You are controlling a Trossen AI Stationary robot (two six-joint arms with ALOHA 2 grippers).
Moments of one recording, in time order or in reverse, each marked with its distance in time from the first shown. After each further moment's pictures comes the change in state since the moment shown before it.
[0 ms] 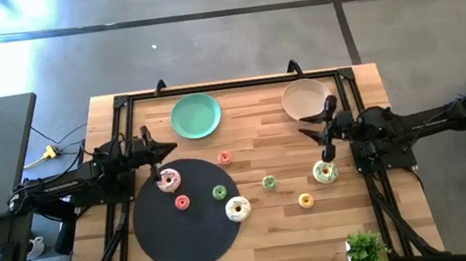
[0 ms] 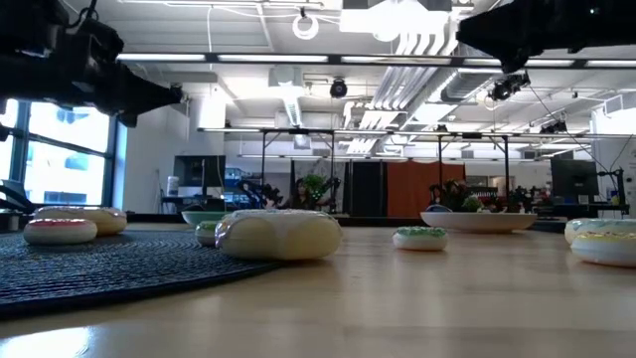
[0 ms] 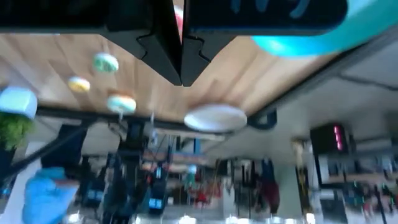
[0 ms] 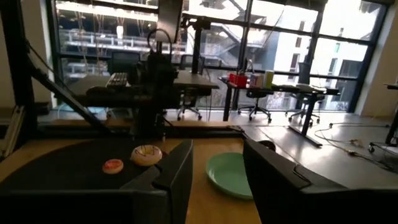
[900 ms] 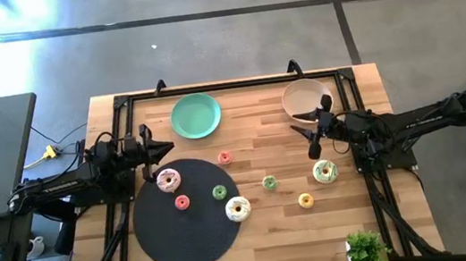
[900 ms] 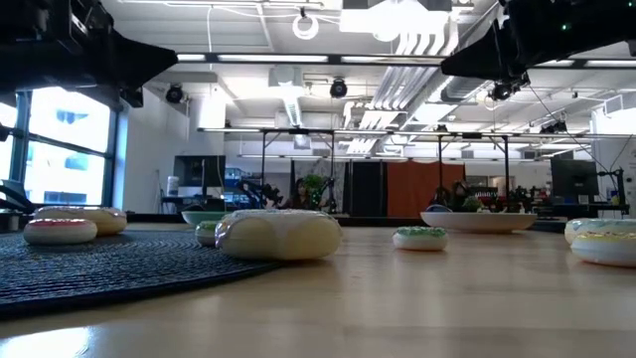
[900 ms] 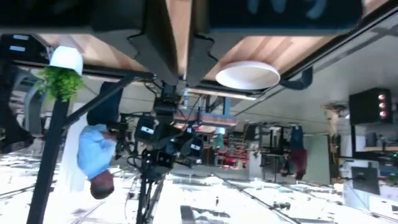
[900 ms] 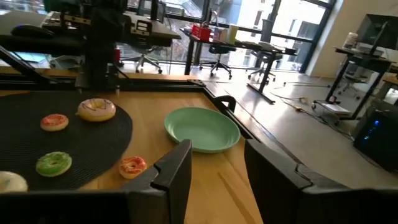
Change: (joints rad) left arm 0.000 0.000 0.015 0.158 0.112 -0.074; right arm 0.000 0.146 0.066 -0.114 0.199 -0.005
